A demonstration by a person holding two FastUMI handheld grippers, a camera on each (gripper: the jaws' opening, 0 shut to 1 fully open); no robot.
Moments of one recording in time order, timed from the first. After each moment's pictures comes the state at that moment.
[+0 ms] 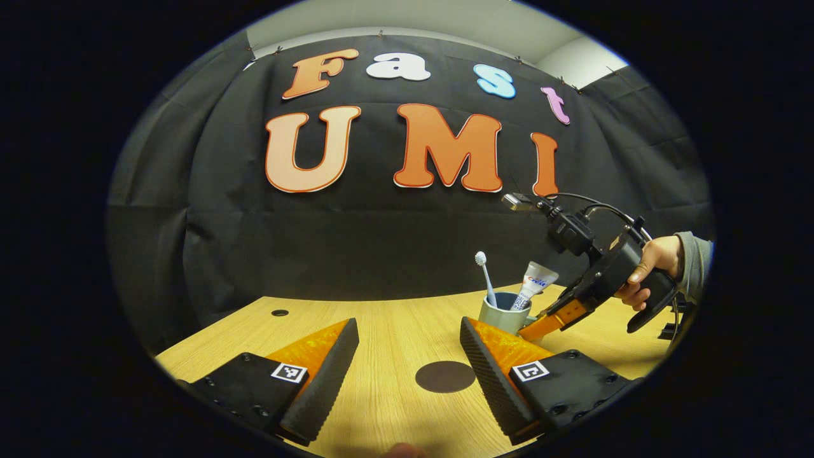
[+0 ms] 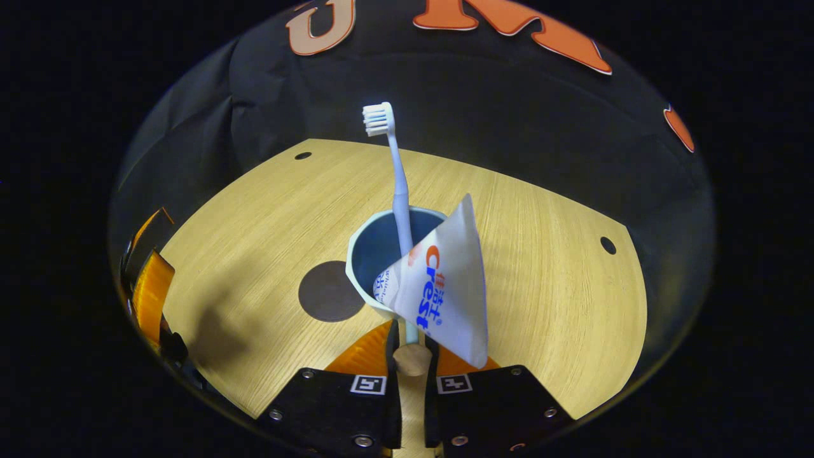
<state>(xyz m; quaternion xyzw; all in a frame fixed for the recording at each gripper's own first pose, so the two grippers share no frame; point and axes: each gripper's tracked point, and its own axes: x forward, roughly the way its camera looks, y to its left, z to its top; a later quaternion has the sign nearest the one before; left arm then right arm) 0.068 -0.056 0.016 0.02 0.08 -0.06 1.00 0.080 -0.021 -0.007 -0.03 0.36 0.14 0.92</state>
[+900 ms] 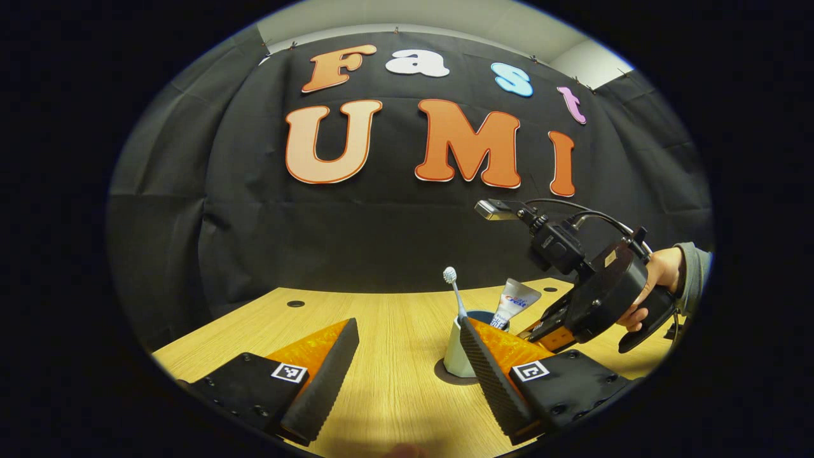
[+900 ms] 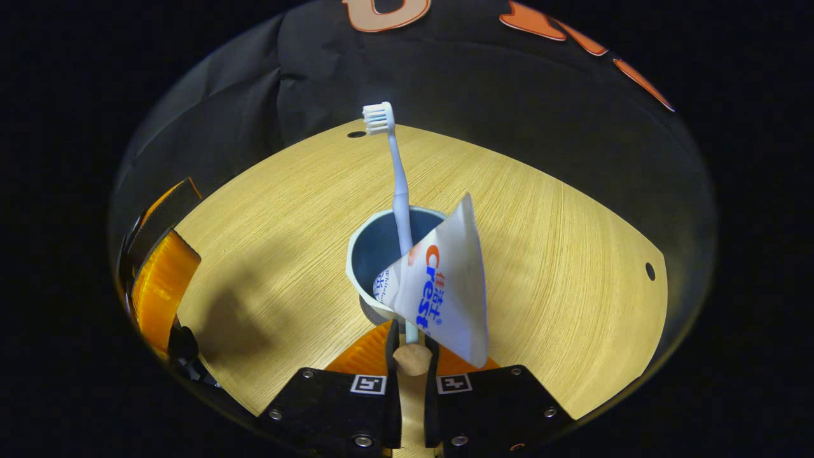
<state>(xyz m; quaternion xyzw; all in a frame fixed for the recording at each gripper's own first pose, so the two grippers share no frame) 0.068 -0.044 0.012 0.00 0.09 -0.03 1.00 0.085 -0.020 -0.005 -0.08 0.38 0.22 0.90</state>
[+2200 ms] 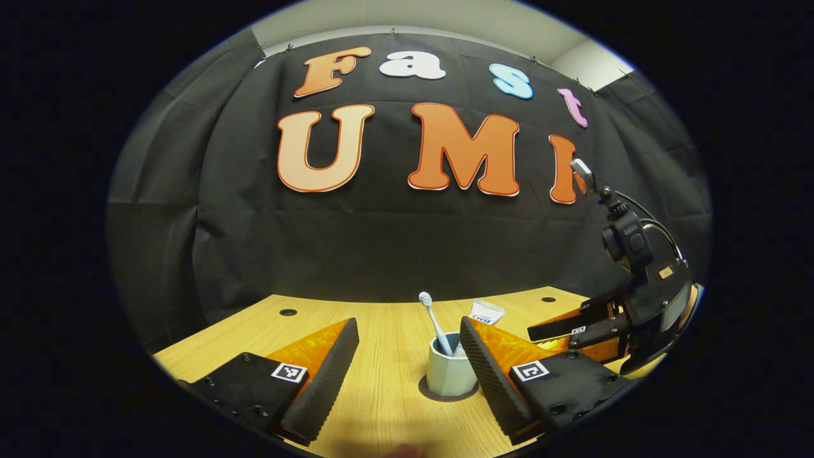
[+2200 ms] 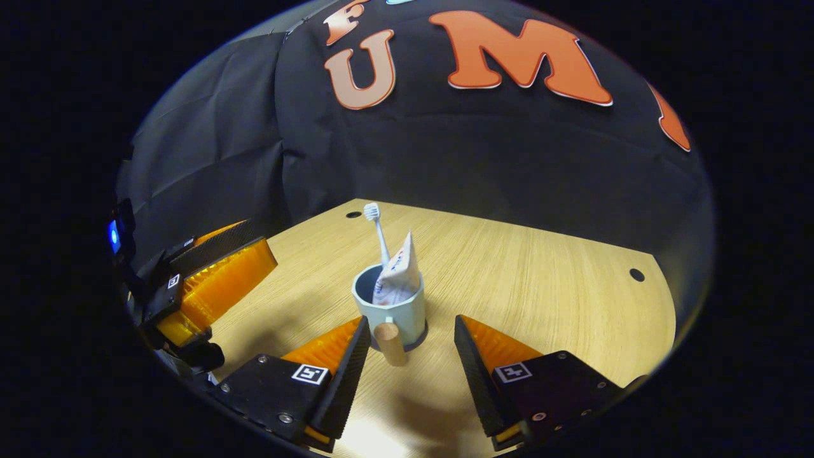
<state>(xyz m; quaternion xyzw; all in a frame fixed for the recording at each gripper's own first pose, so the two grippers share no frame) 0.078 -0.054 0.022 0.00 0.08 -0.02 1.00 0.069 -0.069 0.056 0.02 0.18 0.19 0.96</state>
